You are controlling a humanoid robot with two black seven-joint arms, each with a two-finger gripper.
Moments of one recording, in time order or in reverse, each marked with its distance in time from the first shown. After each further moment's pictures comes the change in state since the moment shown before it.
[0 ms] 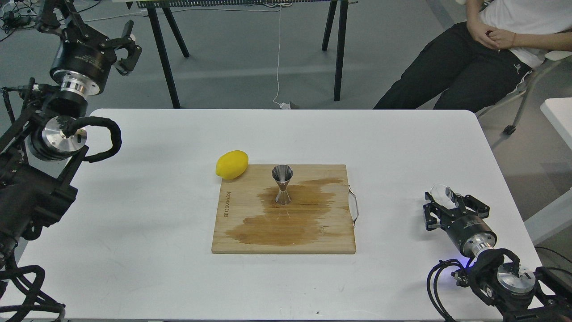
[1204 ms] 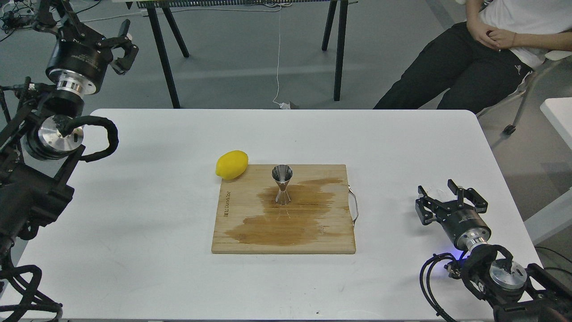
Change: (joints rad) left arm -0.001 0.012 0.000 0.001 0.002 0.001 0.001; right arm 0.049 0.038 -0.004 -0.067 -0.006 0.073 0.003
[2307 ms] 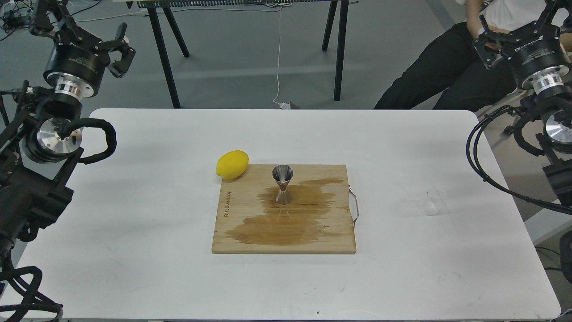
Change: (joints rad) left arm 0.008 -0.003 -0.011 0.021 -0.004 -0.009 -0.003; right arm 0.649 -0.237 -0.015 -0.213 -0.360 0.121 0.129
